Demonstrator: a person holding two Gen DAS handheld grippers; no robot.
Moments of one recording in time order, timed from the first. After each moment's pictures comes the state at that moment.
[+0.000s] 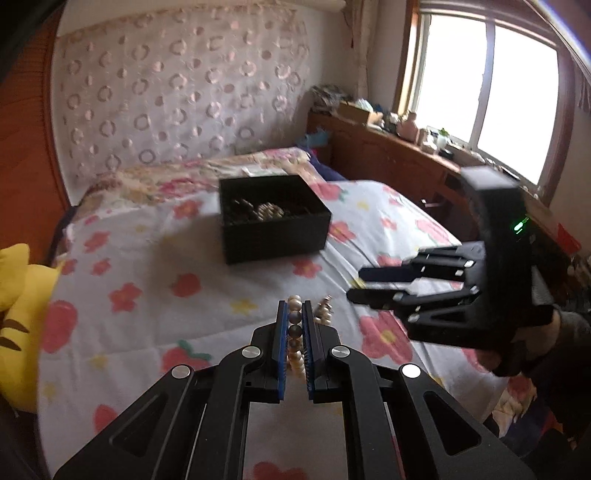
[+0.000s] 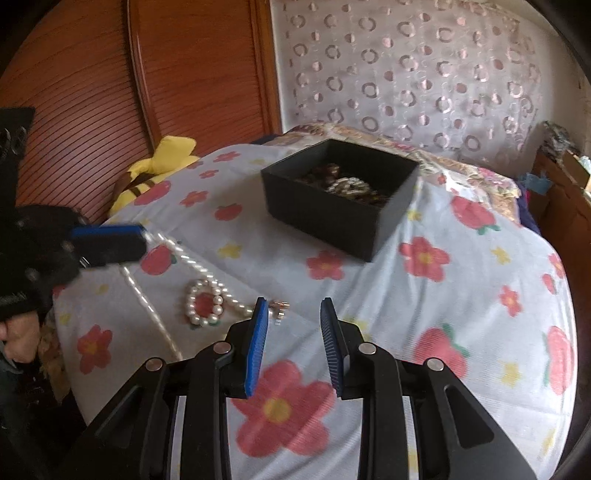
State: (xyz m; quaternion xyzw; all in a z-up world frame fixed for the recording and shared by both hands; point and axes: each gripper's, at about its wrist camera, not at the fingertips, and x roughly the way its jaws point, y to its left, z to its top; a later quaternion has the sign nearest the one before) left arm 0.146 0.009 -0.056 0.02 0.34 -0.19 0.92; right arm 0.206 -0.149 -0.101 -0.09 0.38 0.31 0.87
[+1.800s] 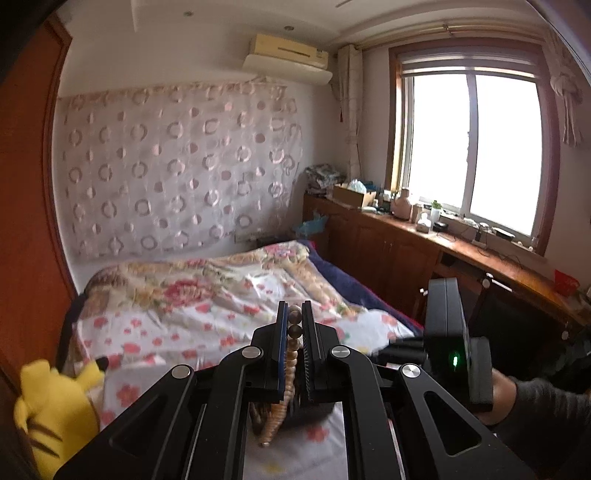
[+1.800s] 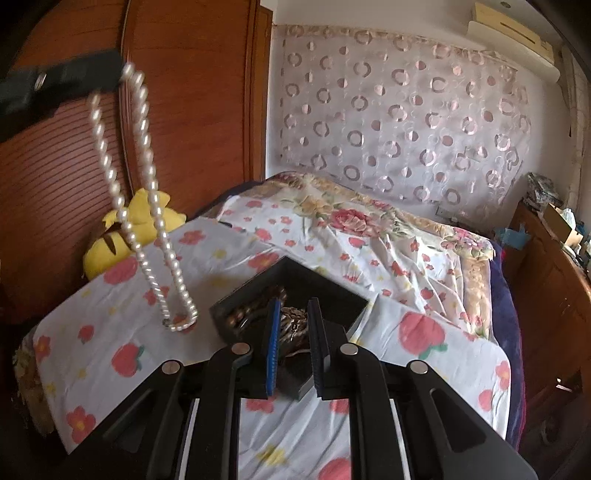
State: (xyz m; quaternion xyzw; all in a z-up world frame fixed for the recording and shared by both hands) left arm 0.221 -0.009 0.120 0.02 0.20 -0.20 0.96; right arm 0.284 -0.156 0.003 -0.12 0.29 0.28 0.91
